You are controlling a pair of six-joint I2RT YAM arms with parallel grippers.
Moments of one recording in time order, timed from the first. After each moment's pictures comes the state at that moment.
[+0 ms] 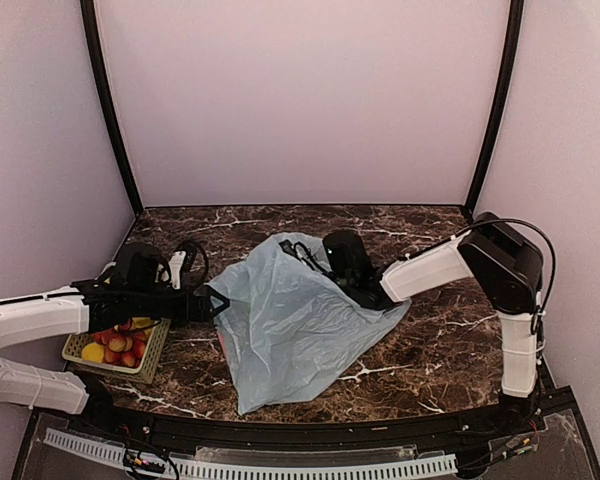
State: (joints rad) left arm -0.57 1.05 0.54 -0.12 0.22 -0.44; right arm 0.87 2.07 1.19 0.46 -0.68 0.61
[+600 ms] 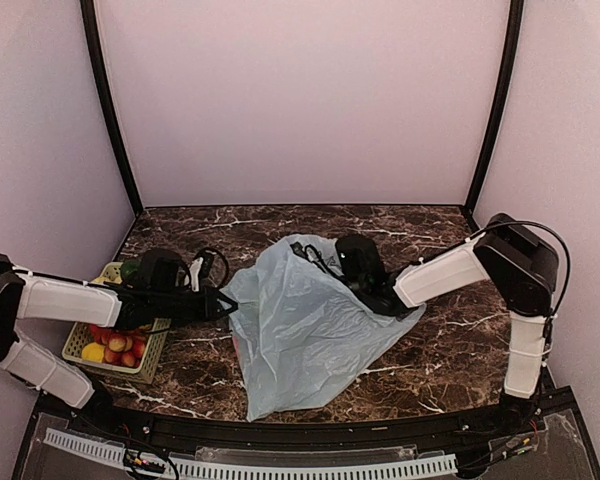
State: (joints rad) left arm -0.55 1.35 0.52 0.19 0.36 -0.59; right arm 0.86 1.99 1.06 0.52 -0.68 0.65
